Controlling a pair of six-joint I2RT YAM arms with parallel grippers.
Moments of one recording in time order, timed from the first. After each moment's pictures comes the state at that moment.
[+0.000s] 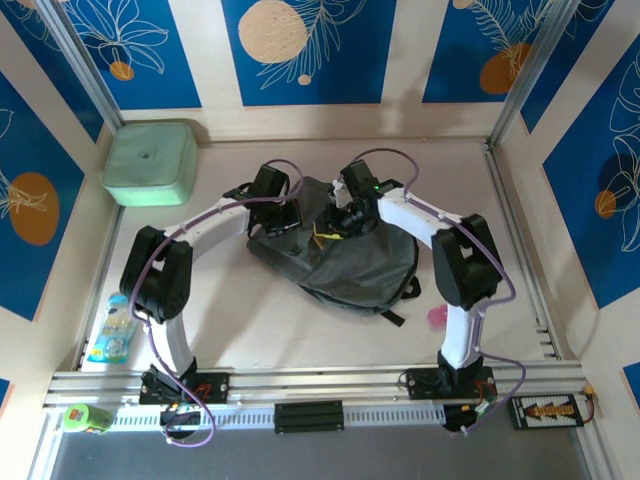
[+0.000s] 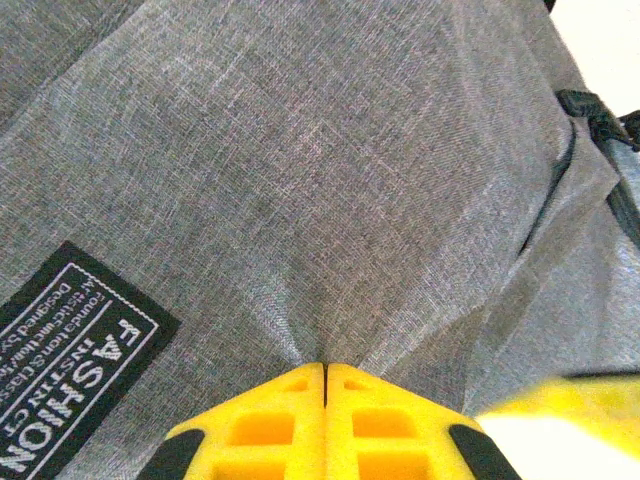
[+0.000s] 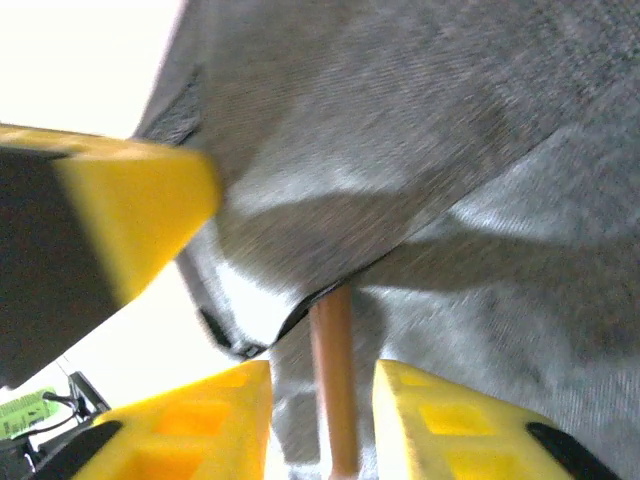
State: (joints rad) left arm -0.50 1.85 1.35 -0.49 0.25 -0.73; right arm 0.50 1.88 1.41 -0.62 -0.53 0.48
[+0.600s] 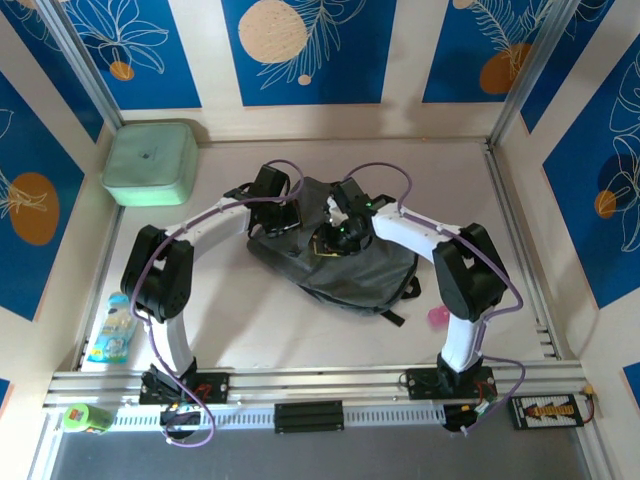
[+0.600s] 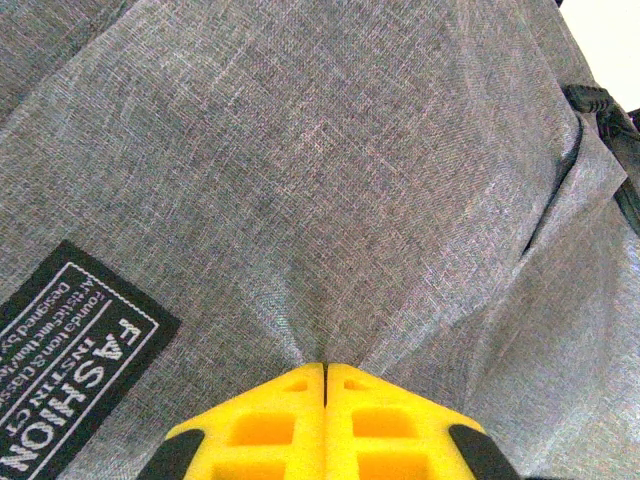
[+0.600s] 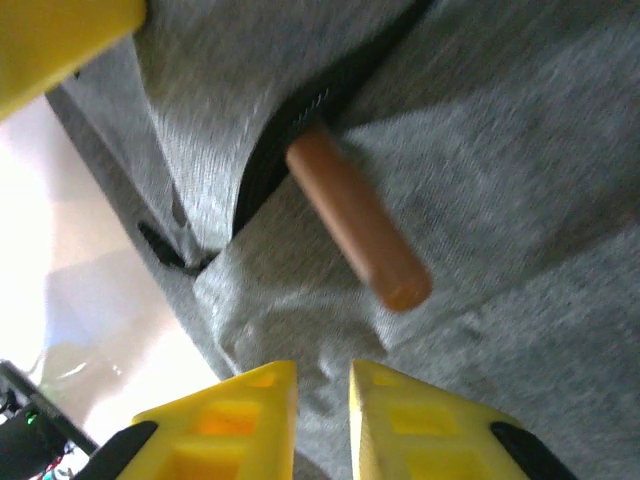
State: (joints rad) left arm -0.50 1.86 1.36 -0.49 0.25 -0.73; right arm 0.58 1.84 1.31 -0.63 -0.39 0.53
